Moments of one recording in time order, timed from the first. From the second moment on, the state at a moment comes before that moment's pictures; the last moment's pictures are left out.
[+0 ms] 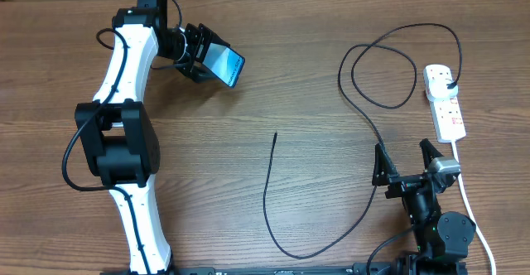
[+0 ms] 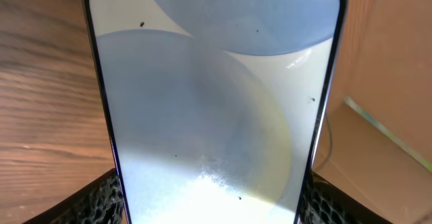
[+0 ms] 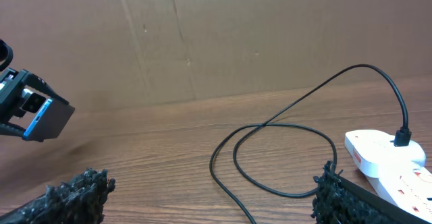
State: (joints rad) left arm 0.00 2.30 2.03 -1.05 0.76 -0.96; right arm -0.12 0.01 0.02 -0.01 -0.27 0.17
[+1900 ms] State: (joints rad) left arm -0.02 2.30 2.03 -1.05 1.33 -0.96; right arm -0.12 0.01 0.02 -0.01 -0.27 0.17
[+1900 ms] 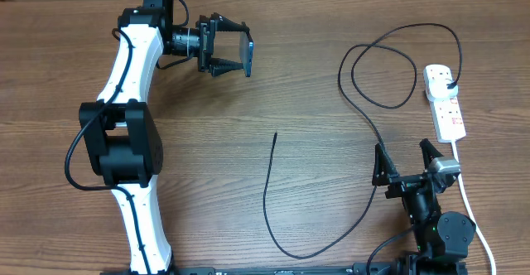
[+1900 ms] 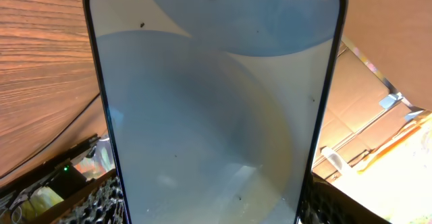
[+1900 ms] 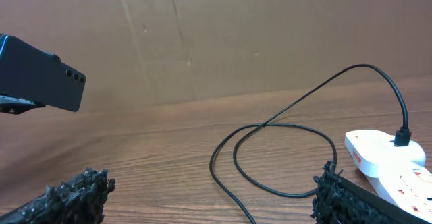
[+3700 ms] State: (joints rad) left arm -0.02 2.30 2.03 -1.05 1.41 -1.09; right arm -0.12 0.01 0.02 -0.01 -0.27 0.17
